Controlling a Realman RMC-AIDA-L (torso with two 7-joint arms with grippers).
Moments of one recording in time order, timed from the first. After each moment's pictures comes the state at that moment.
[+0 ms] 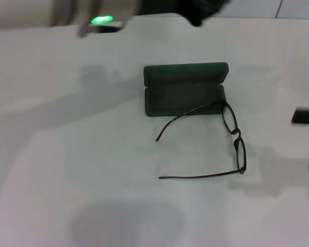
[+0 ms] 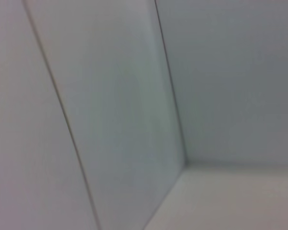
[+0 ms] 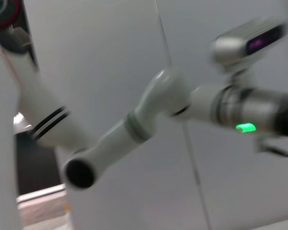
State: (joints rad) left arm -0.45 -2.09 1.49 1.56 1.94 0.98 -2.01; right arm 0.44 1.90 -0.97 -0.63 -1.53 -2.05 1.35
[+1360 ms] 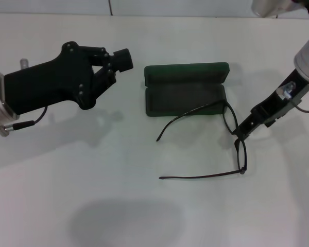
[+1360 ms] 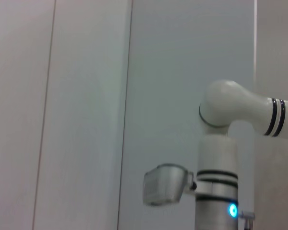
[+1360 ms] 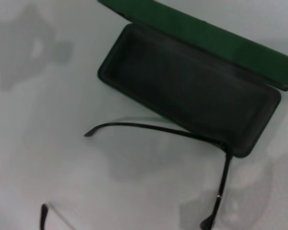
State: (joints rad) left arm -0.36 -2.04 0.94 0.72 1.41 1.75 -1.20; right arm 0.98 2.03 -1.32 -0.96 -2.54 -1.64 2.81
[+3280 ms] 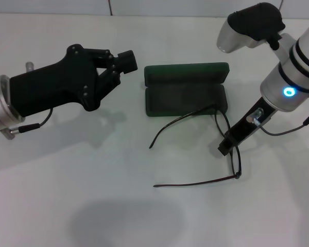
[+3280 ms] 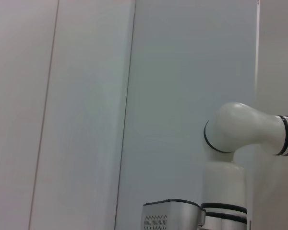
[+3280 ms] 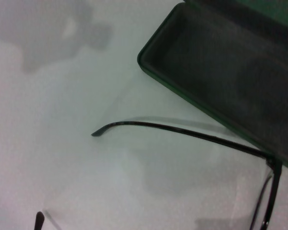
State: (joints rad) left arm -0.37 -2.05 0.93 0.68 1.41 1.75 -1.19; right arm 0.96 2.03 -1.60 -0.89 -2.37 -1.44 2.81
